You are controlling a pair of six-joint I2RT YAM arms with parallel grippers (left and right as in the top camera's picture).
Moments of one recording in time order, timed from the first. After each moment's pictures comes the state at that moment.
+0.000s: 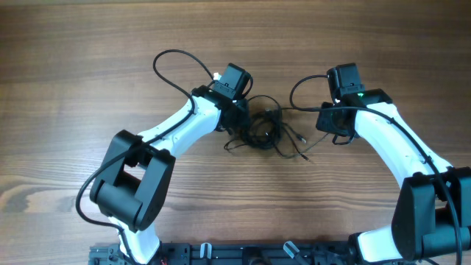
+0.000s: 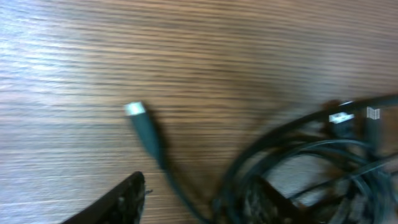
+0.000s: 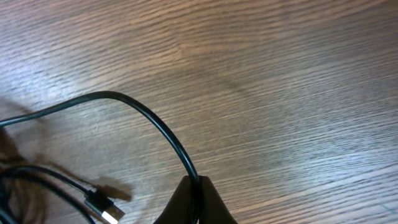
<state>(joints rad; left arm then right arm) -0.54 1.92 1.25 -0.57 -0.01 -0.59 0.16 1.64 1.04 -0.76 0.15 0.44</state>
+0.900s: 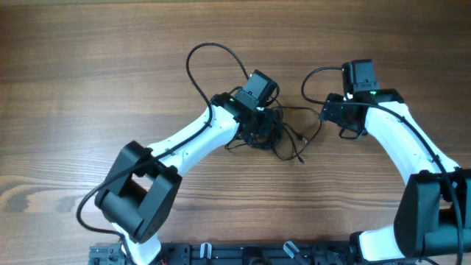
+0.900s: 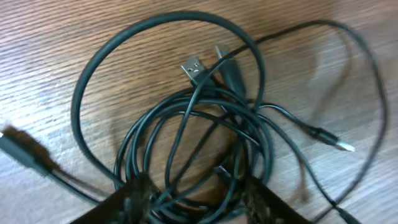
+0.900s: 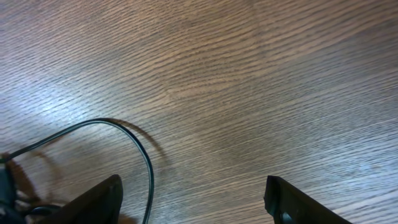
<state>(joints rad) -0.68 1.89 1.29 -0.54 0.05 -0.36 0.08 1.64 1.04 -0.68 0.09 0.46</state>
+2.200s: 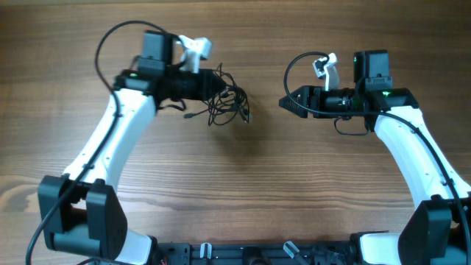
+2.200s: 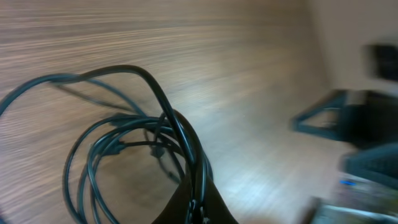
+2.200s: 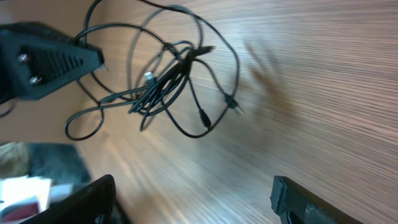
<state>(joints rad) -0.19 1.67 1.29 -0.58 0.74 -0.15 0.07 1.54 1.09 -0.61 -0.87 0.13</state>
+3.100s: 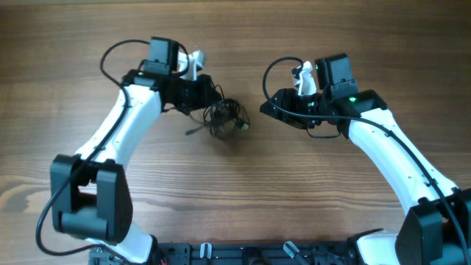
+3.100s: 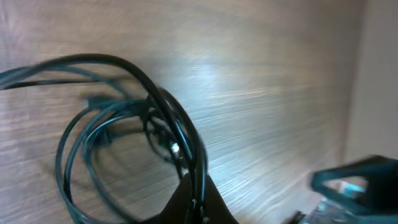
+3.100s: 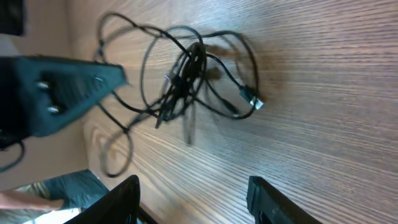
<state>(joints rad) -0.20 1.76 1.27 -0.64 0.60 -0.36 0.28 1.55 1.09 -0.57 -0.65 0.56</state>
